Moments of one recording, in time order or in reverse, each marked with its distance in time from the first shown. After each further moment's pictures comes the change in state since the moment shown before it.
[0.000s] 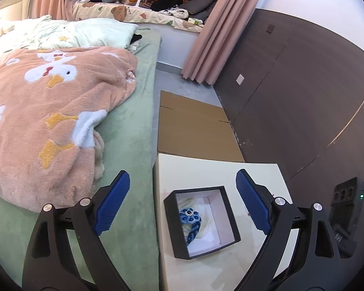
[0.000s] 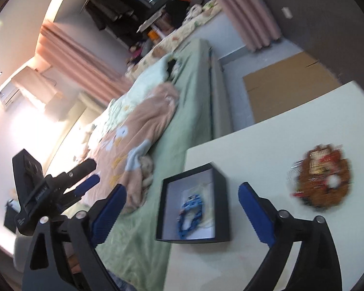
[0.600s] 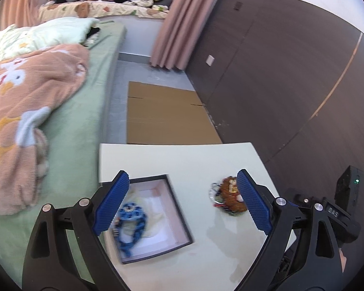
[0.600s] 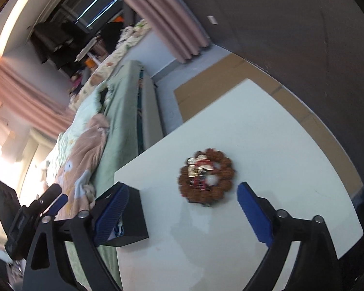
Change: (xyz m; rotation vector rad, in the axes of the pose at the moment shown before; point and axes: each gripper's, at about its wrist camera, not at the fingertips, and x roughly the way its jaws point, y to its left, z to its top) left arm 0.042 -0.090 -0.022 0.119 0.074 -0.122; right arm -0.082 -0.099 0.006 0.231 -0.082 -0.292
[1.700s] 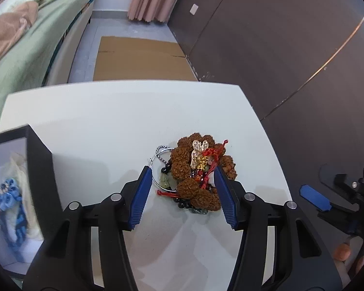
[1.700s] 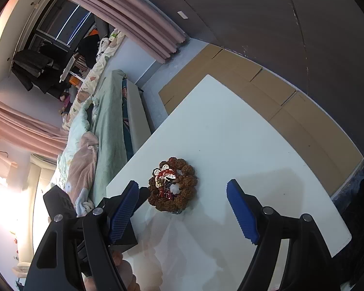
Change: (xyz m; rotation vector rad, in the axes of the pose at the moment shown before) left arm 0.150 -0.080 -0.055 0.008 0.264 -0.055; right arm 0.000 -0.063 0.014 0.156 0.025 0.003
